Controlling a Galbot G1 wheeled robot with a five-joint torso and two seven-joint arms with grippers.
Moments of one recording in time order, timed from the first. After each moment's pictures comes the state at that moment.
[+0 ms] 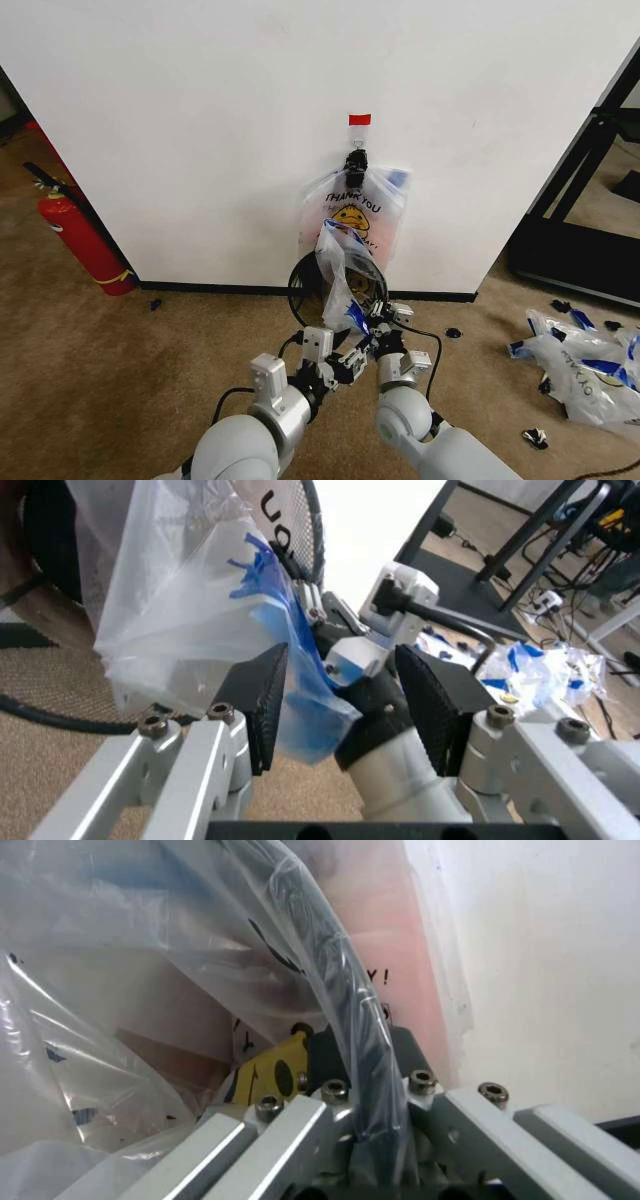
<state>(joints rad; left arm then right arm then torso) 1.16 -1.02 0.18 -2.30 -0.87 0.40 -0.47 -1.05 1.15 -0.17 1.68 0.57 0.43 0.57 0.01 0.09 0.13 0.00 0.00</state>
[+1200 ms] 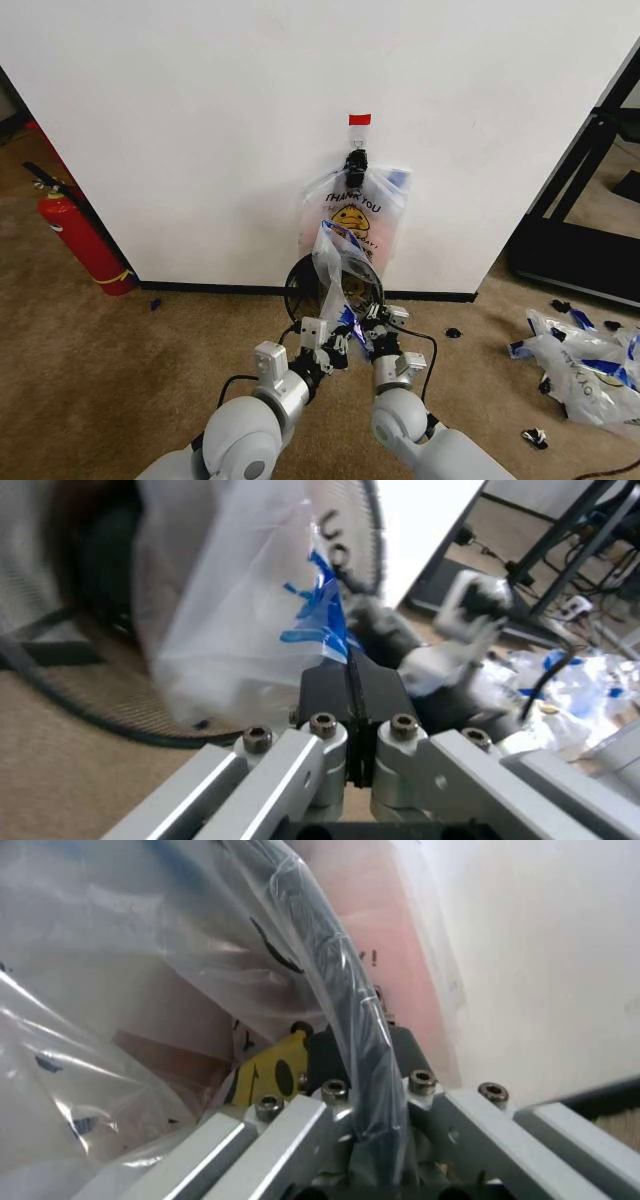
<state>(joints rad) 1.15 -0.96 0.13 -2.23 -0.85 0.33 -0.39 -1.04 1.16 -0.16 1.70 0.68 0.41 0.58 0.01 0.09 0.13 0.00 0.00</state>
